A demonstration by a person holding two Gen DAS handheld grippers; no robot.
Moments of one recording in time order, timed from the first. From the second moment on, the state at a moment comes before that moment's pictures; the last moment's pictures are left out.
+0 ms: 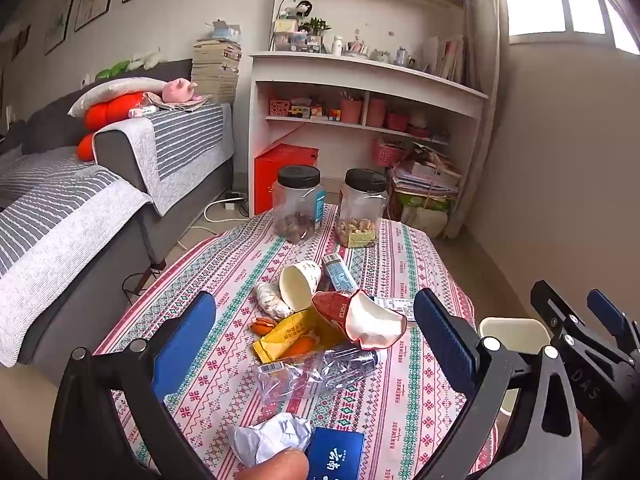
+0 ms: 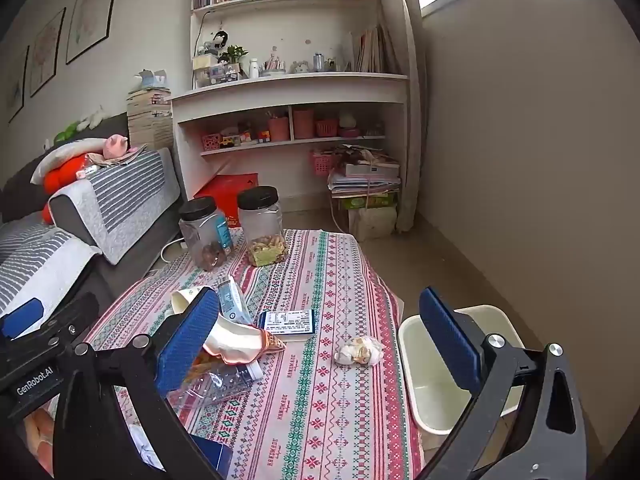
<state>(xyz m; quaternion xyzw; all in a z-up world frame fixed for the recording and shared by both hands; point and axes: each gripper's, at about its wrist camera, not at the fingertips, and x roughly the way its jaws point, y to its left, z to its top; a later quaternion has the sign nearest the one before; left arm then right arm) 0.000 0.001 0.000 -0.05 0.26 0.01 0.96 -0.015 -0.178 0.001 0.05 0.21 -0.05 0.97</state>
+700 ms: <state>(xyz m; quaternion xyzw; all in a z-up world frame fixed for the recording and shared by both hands) -0.002 0.011 0.001 -0.05 0.27 0.02 0.96 -0.010 -0.173 -0.003 0.04 0.22 -0.05 0.97</state>
